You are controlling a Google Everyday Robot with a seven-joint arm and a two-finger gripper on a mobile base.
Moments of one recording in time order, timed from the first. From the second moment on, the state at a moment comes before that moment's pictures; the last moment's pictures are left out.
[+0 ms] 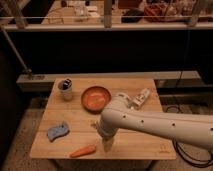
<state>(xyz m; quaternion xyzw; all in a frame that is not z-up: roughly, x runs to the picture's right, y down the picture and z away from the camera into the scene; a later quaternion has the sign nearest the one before) -0.020 0.230 0.684 -0.29 -0.22 -0.20 0.91</state>
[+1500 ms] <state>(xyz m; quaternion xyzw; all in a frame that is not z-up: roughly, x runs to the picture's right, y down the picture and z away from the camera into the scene) -0.069 0.269 0.725 -0.30 -0.27 -0.22 0.89</state>
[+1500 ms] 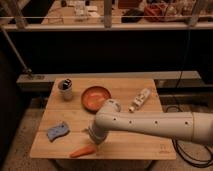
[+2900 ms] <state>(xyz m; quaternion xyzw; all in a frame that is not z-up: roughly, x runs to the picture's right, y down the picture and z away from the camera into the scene) -0.079 0.288 0.738 -0.31 -0.29 -0.24 0.87</state>
